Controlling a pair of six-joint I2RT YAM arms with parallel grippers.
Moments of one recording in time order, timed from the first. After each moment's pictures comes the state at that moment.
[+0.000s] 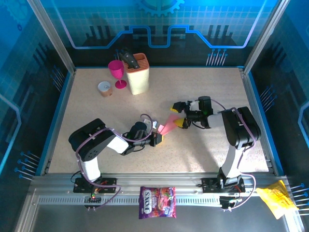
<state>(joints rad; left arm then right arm) -0.71 1.82 0.49 0.76 0.32 -0.64 0.19 1.87 0.77 0.42 -0.94 1.16</state>
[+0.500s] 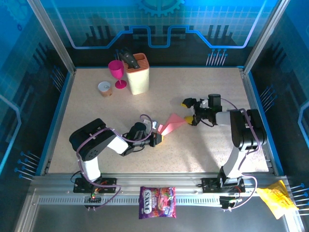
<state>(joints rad) -0.71 1.83 0.47 0.80 0.33 -0.64 0.06 1.81 0.81 0.23 -0.82 1.12</state>
